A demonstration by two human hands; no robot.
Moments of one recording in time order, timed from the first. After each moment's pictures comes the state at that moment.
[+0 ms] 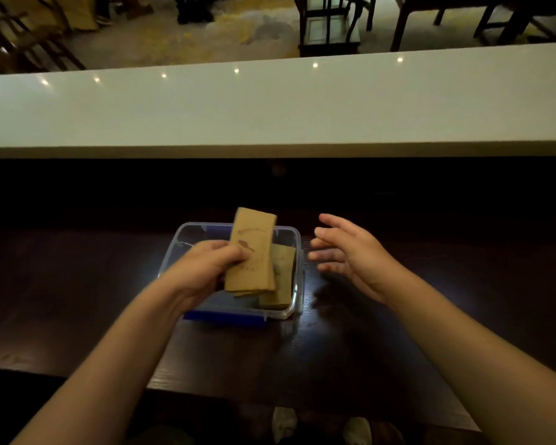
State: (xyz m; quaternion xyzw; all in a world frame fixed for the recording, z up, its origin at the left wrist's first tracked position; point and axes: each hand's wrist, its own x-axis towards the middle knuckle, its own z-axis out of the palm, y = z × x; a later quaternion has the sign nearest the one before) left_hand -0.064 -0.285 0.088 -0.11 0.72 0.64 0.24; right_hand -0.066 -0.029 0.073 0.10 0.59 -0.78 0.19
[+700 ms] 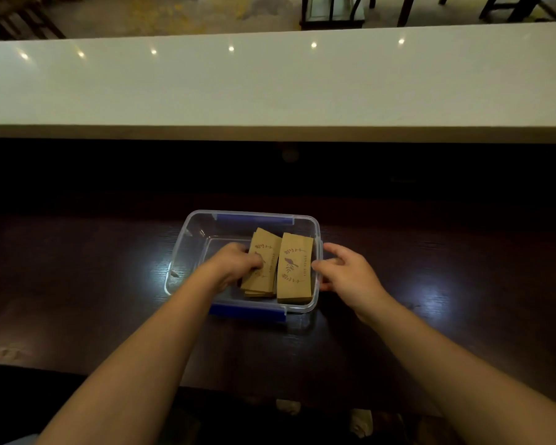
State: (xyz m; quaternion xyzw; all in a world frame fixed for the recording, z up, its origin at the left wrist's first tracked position) left_hand -0.106 -0.295 0.005 -0.16 0.81 0.47 0.32; right_hand -0.047 -0.079 0.020 0.14 0.70 -0.68 0.16
